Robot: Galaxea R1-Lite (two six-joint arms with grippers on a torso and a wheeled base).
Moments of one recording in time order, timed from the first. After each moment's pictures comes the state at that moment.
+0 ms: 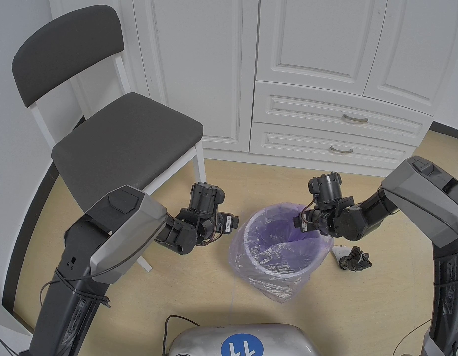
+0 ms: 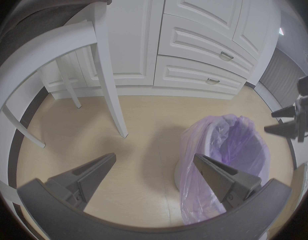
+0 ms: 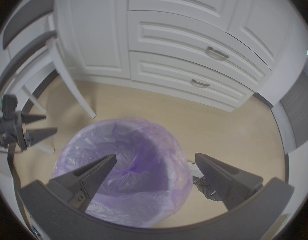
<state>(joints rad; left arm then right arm) -0.51 2.65 -1.66 -0.45 0.16 -0.14 0.38 2.34 -1.25 -0.42 -0.39 0.11</state>
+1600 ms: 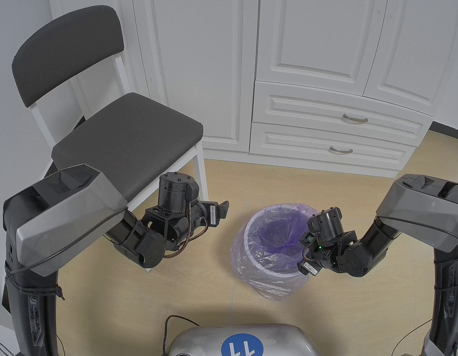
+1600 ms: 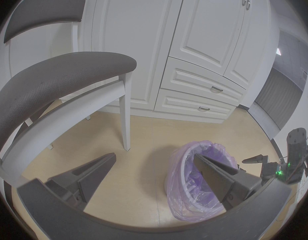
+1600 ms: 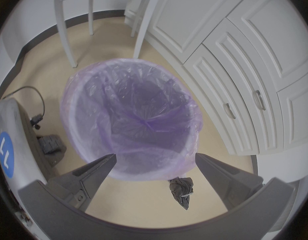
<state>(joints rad) -0.52 2.30 -1.13 -0.81 0.16 -0.21 0.45 2.31 -0.92 -0.62 -0.36 -0.52</state>
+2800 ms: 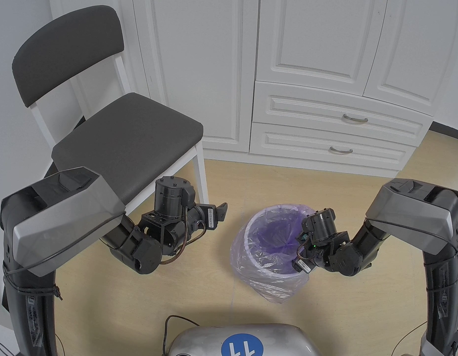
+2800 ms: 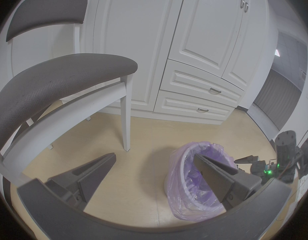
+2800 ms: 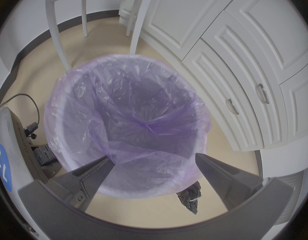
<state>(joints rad) -0.52 2.29 -1.06 -0.89 0.16 -0.21 0.44 2.39 -1.00 -0.63 -0.36 -0.46</state>
